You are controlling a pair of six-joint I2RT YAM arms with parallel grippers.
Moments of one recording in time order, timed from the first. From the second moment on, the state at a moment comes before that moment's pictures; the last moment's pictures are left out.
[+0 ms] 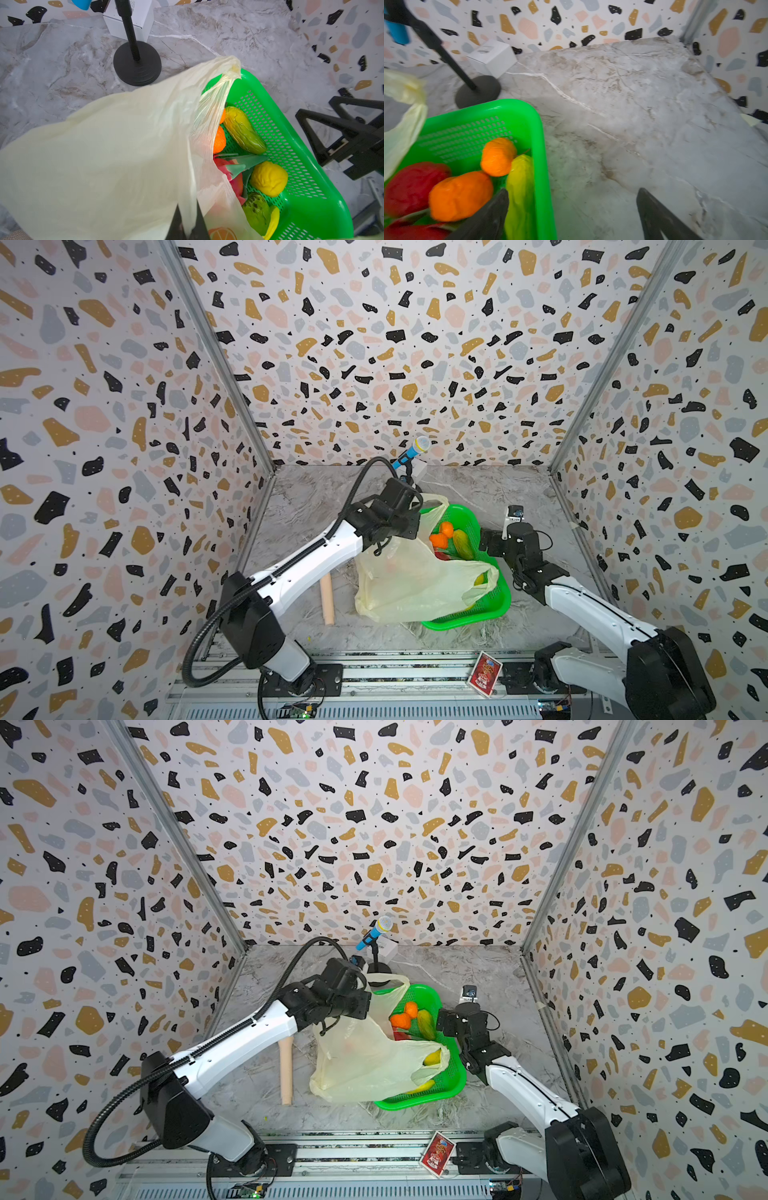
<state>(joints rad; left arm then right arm) -0.69 1.50 1.39 -0.66 -0.02 -0.37 0.40 1.11 0.58 0.05 0.24 0.27</state>
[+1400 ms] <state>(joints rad) -0.42 1.08 0.87 -0.09 0.31 -0.33 0.63 1.44 0.80 0.19 -0.26 0.40</state>
